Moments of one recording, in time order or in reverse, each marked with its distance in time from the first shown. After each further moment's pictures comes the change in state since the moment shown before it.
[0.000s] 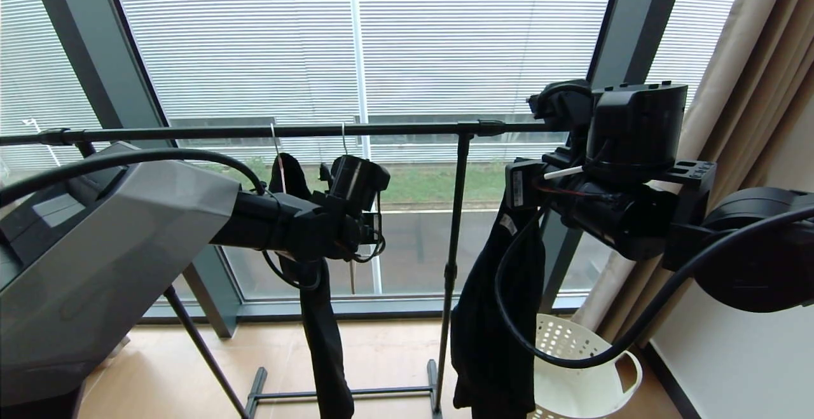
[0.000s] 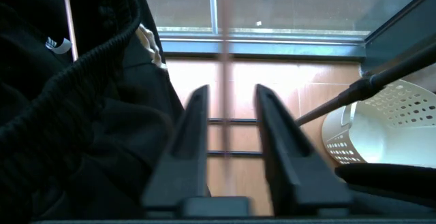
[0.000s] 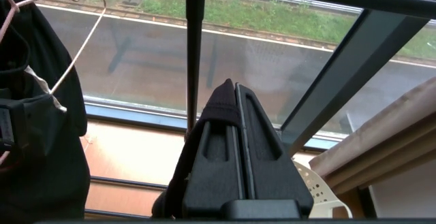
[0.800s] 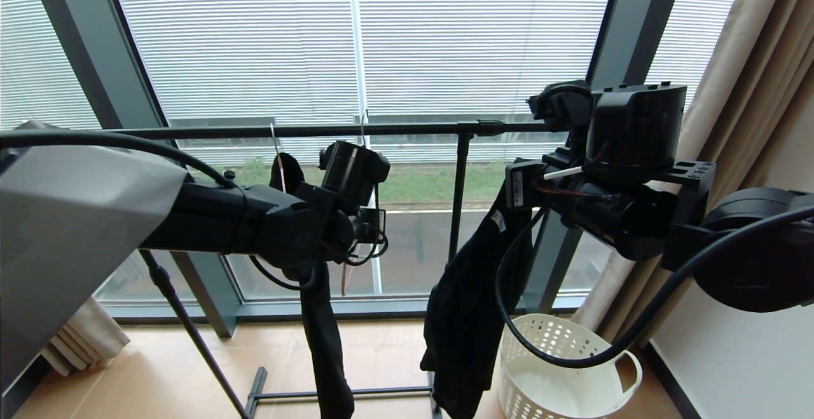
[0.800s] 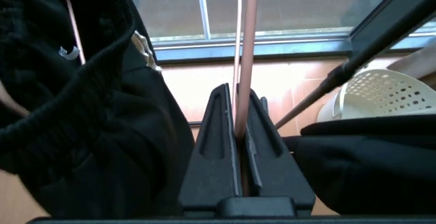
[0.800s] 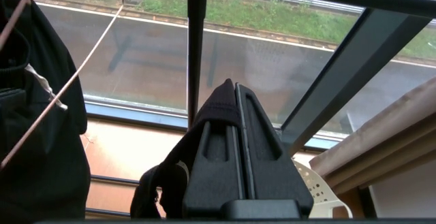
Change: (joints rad) left arm -0.049 -0.146 0.113 -0.004 -0.017 0.063; right arm 0.000 0.001 0.000 0.000 0.000 0.000
